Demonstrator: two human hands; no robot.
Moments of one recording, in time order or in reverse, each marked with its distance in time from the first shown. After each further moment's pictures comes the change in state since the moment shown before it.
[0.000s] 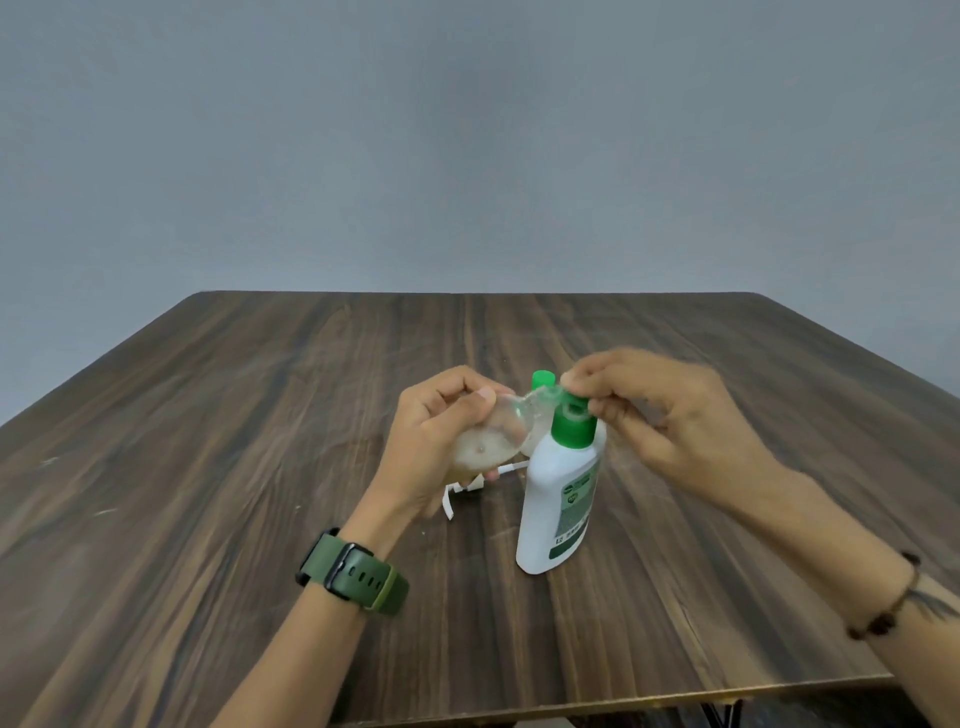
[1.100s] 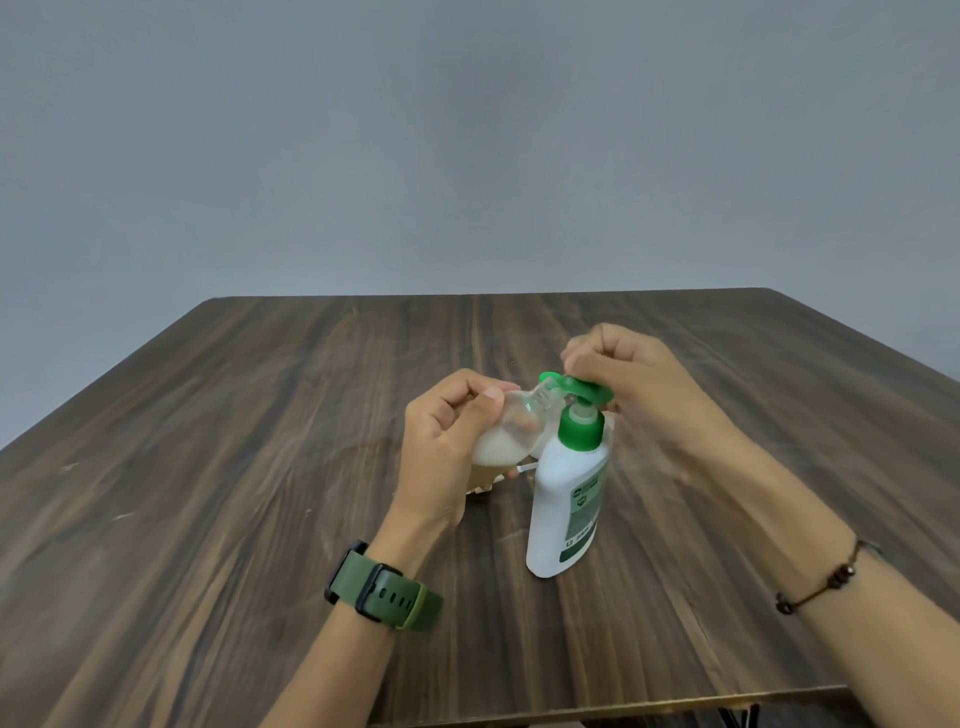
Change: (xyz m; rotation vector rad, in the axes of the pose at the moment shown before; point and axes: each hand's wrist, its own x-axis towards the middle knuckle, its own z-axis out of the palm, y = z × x) left_hand -0.008 -0.006 0.008 -0.011 0.110 0.085; right_hand 0.027 -0.003 0.025 0.837 0.080 0.805
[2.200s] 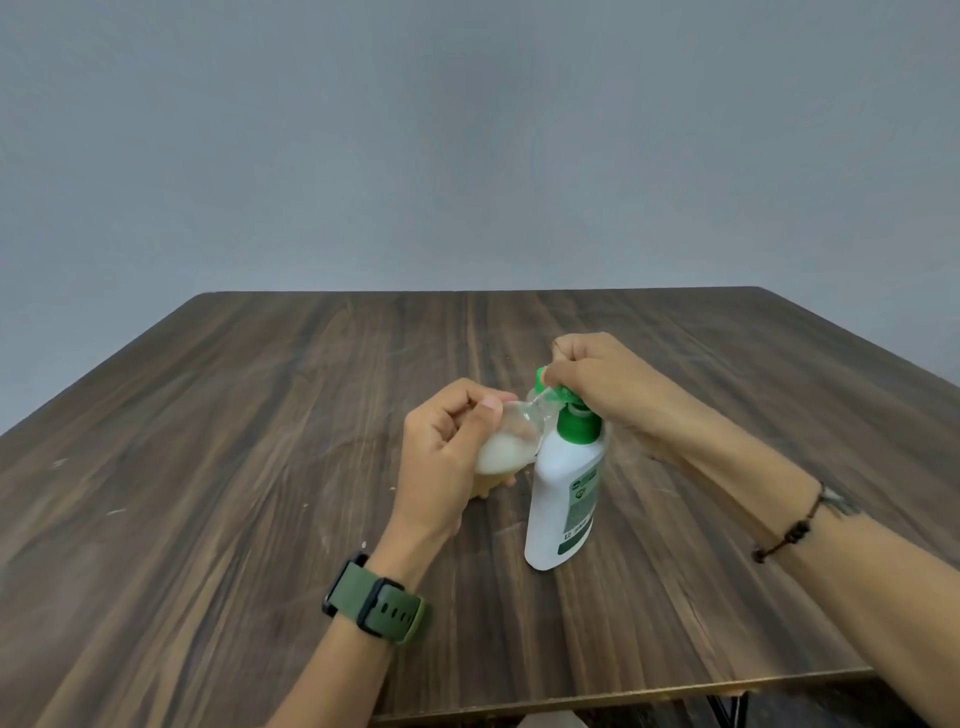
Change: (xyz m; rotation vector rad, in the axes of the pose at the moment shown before) left_hand -0.009 -0.001 0.002 0.099 0.045 0.017; right_hand 0.020 -0.010 0.011 -0.467 -0.066 0.099
